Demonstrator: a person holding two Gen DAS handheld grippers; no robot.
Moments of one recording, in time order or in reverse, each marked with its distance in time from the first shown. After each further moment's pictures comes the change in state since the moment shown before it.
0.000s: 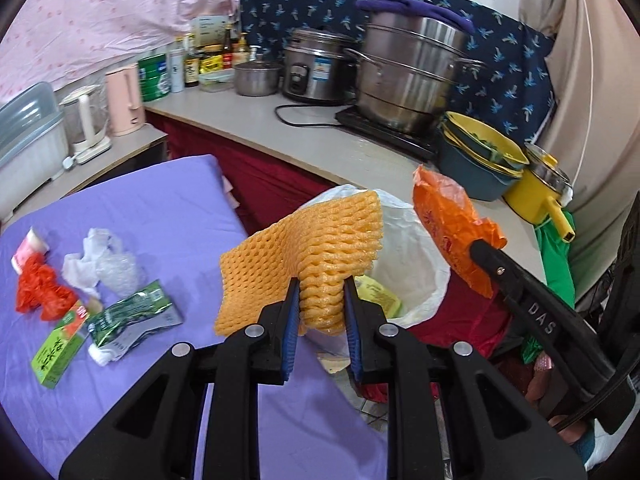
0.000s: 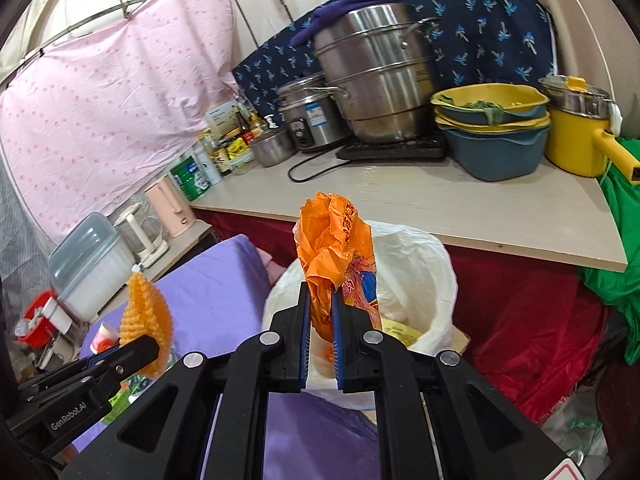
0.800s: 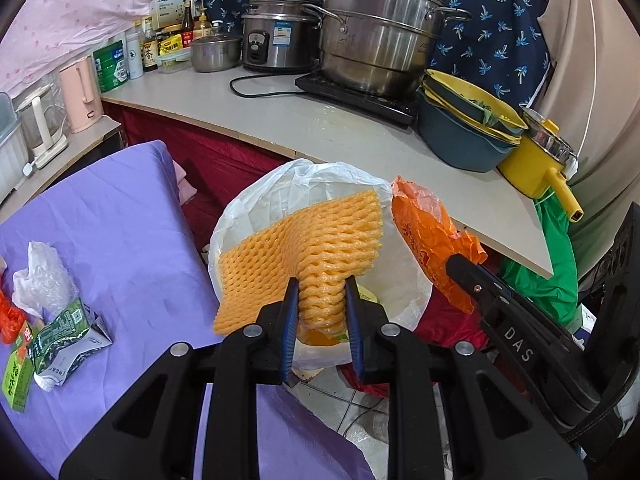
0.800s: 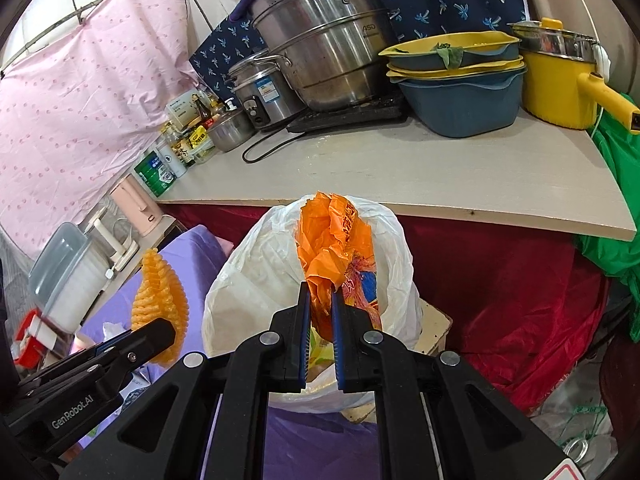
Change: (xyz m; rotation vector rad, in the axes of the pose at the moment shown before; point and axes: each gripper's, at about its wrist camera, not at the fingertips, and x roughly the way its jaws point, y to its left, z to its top) left arm 0.085 -0.041 0.008 0.049 0.099 -0.042; right arm 0.053 -0.063 -0.004 0.092 0.081 -0.049
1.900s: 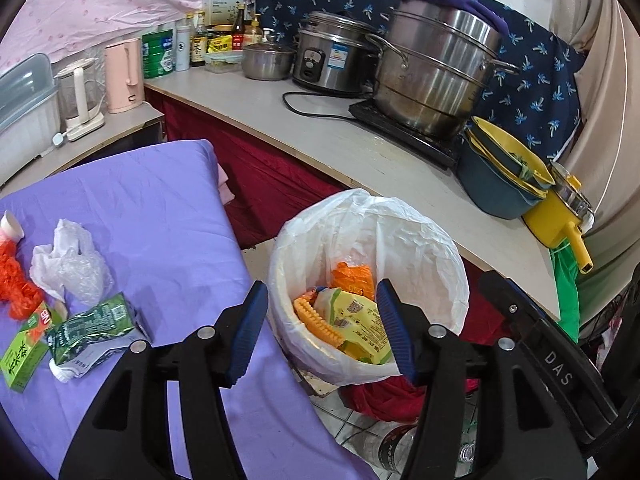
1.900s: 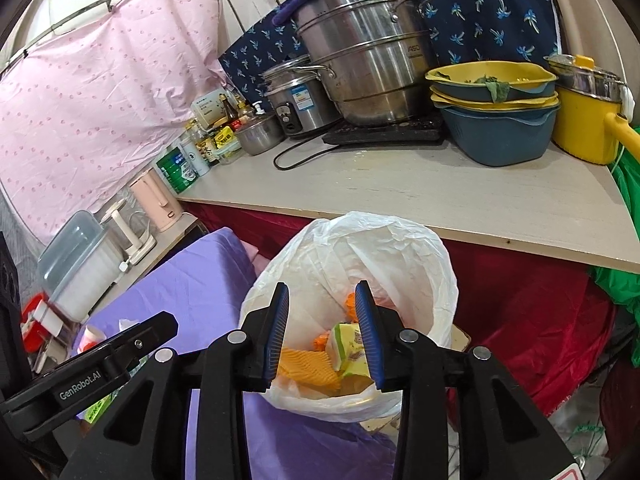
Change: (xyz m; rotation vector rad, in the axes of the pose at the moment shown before) left arm -0.029 0.063 0.004 -0.149 -0.084 0.044; right arm -0.013 0.049 0.007 -0.082 -0.036 0.043
